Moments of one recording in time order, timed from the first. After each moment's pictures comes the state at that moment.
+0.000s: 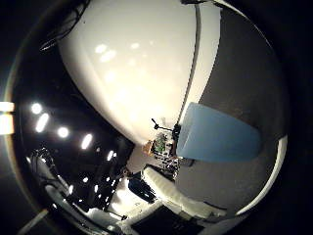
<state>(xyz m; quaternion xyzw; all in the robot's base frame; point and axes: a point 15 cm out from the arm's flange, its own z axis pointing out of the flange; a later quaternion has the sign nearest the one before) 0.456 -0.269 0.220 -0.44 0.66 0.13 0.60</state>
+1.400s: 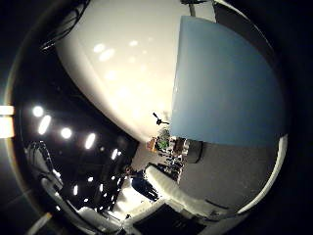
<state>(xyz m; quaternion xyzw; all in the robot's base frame) 0.463 -0.197 0.190 -0.45 0.65 0.16 0.59</state>
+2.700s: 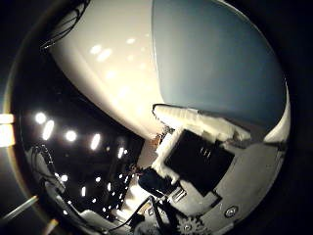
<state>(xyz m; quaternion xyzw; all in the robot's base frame) 0.476 -0.151 0.190 -0.44 0.63 0.23 0.60</state>
